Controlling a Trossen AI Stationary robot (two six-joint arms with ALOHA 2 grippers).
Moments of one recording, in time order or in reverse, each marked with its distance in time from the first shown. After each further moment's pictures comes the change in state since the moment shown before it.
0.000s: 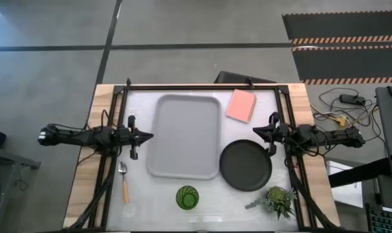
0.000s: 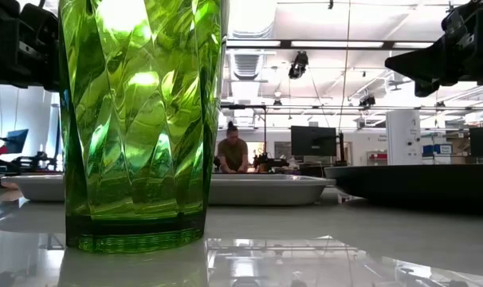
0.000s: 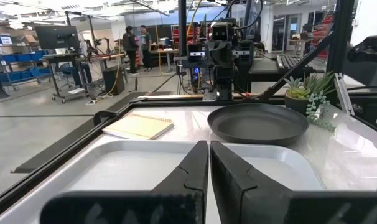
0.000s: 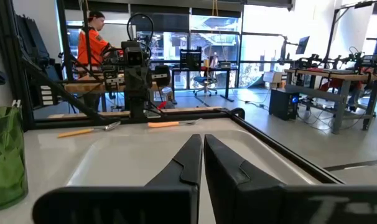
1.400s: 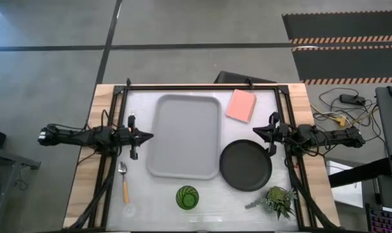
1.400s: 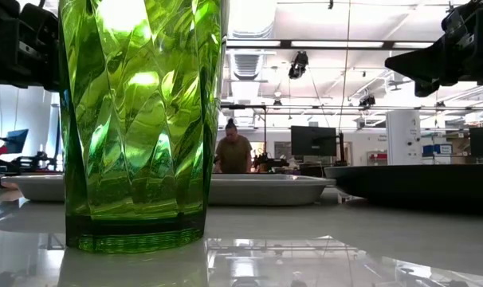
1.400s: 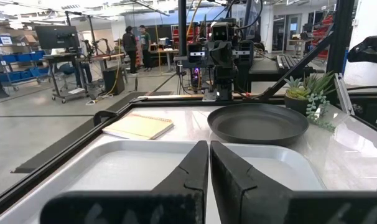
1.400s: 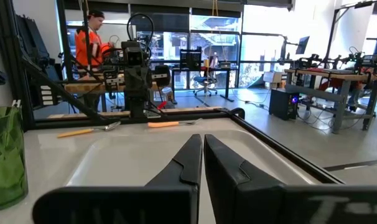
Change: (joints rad) left arm 0.000 0.000 0.000 0.000 0.000 0.000; right arm 0.000 0.000 0.000 0.000 0.000 0.000
